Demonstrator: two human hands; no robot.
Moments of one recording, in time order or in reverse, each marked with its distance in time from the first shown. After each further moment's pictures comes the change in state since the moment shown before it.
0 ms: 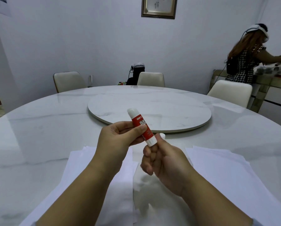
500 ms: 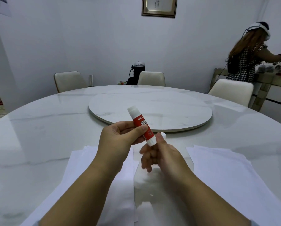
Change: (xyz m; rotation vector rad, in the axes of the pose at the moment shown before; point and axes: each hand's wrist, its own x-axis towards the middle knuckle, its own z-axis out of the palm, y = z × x) left_hand 0.002 -0.003 -0.001 0.060 0.036 0.007; right_hand 0.005 0.010 0.000 -0.255 0.068 -0.098
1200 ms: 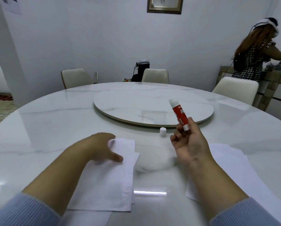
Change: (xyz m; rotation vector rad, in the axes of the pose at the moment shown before) left_hand 0.023 -0.003 -0.070 1.507 -0.367 -0.357; right_hand 0.028 -0.005 -0.051 0.837 0.442 0.012
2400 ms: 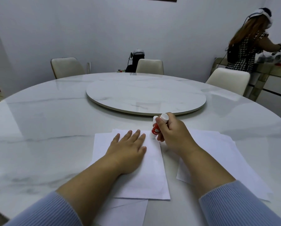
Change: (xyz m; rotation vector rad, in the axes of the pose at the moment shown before) left_hand -0.008 0.063 0.076 0.184 0.077 0.332; right_hand -0.011 0.006 -0.013 -1.321 -0.331 -0.423
